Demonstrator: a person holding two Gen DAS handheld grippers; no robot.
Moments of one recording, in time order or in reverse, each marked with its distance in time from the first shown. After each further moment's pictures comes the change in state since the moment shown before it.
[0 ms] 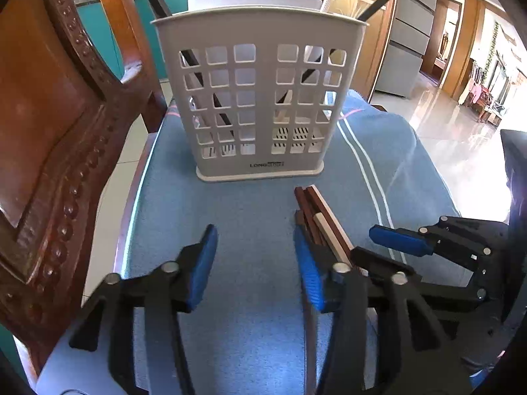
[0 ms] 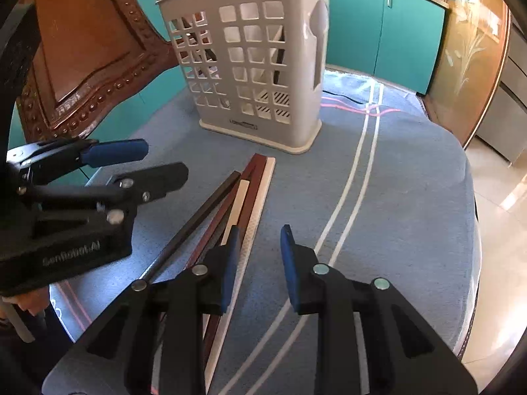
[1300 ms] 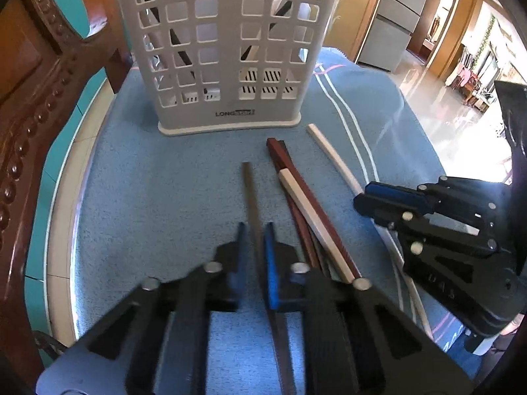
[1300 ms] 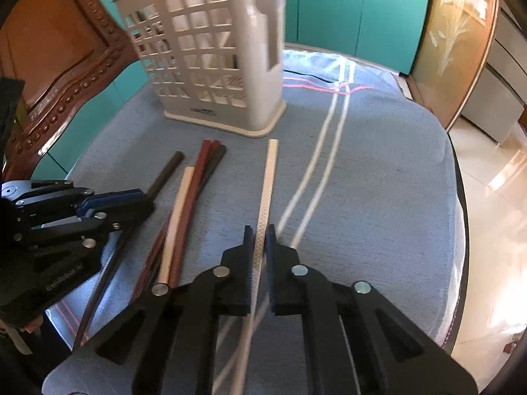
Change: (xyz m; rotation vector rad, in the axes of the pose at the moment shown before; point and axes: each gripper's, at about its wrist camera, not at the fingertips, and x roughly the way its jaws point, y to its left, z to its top) left arm 0.027 -0.013 -0.022 0.002 0.140 -0.096; right arm 0.006 -0.025 0.005 0.053 0.078 -0.068
